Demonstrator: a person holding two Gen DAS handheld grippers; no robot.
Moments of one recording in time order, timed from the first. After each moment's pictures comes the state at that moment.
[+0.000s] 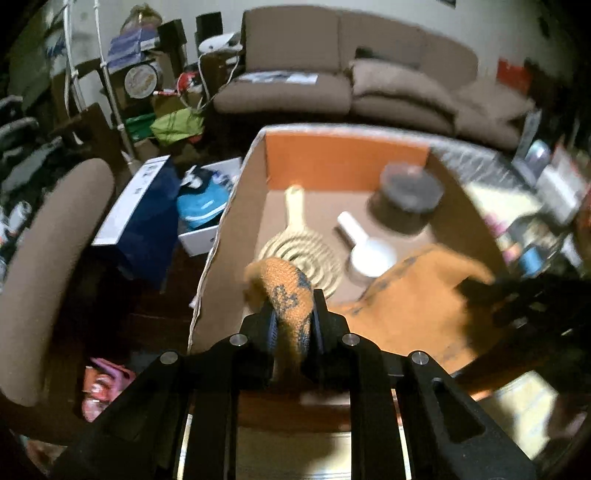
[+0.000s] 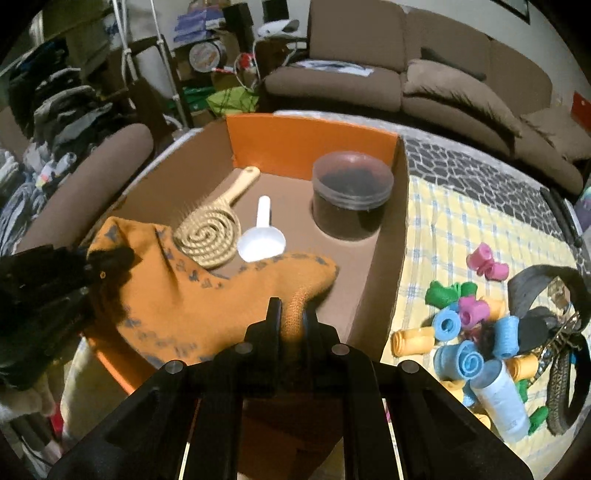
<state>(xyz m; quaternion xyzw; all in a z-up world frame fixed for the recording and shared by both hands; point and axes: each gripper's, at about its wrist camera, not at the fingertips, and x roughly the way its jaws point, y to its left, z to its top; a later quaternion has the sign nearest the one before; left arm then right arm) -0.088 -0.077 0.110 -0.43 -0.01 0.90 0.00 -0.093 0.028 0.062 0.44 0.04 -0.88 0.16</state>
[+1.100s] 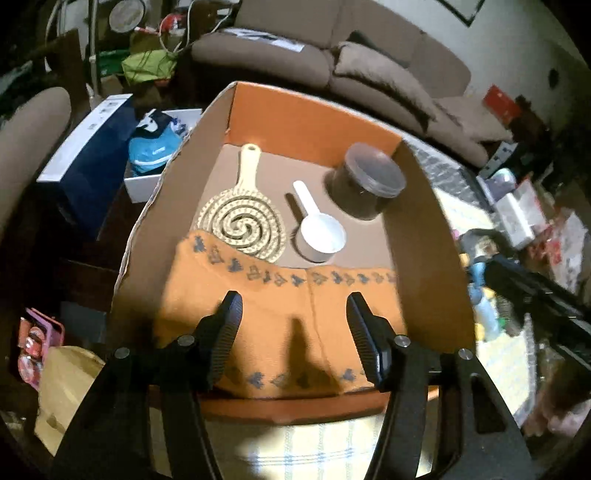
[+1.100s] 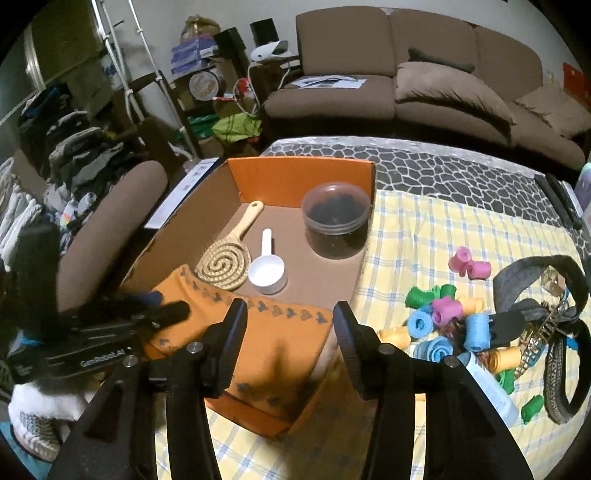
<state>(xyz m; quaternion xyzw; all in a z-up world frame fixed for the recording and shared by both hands) -0.106 -0.090 0.088 -0.50 -0.13 0.86 0.07 -0.083 0.065 0.109 0.43 -0.03 -0.88 0.17</state>
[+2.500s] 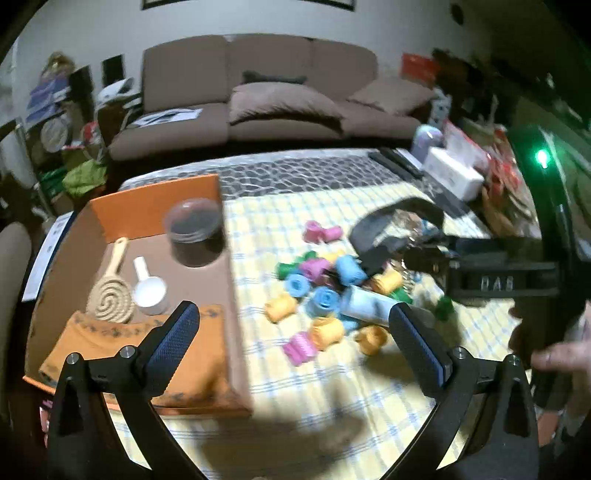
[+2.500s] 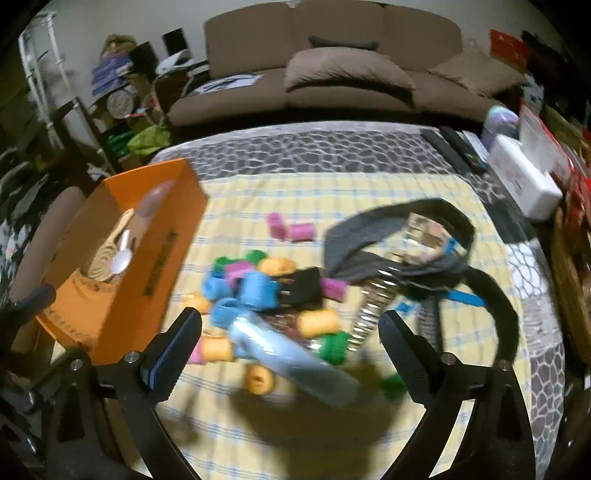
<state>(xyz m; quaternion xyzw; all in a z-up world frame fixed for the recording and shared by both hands) -0.048 0.128 0.143 -0.39 0.03 0.91 0.17 -0.059 0.252 0.100 0.45 -0.05 -0.89 0.03</state>
